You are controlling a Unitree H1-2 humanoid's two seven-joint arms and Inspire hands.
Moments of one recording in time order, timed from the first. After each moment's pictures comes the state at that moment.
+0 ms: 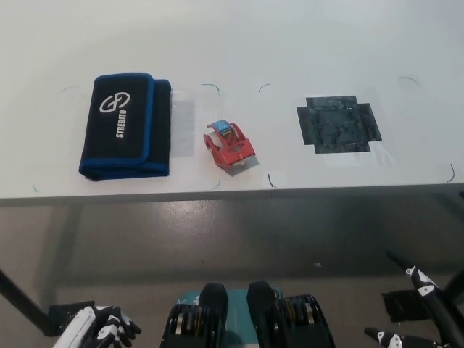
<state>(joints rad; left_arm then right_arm) 0.20 0.34 -0.05 -0.16 0.06 -0.03 -0.21 0.16 -0.34 0.10 -0.20 -0.31 -0.15 0.13</state>
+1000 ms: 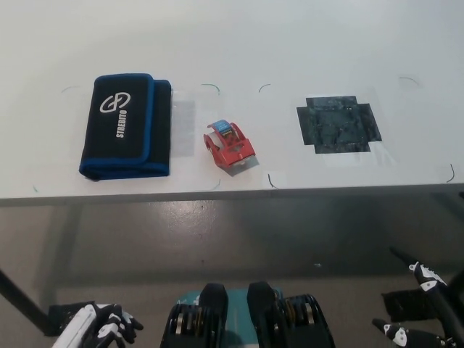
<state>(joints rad) 0.19 0.34 -0.05 -0.17 0.05 -0.03 -0.23 0.14 -0.35 0.08 -0.17 -0.37 -0.15 0.12</state>
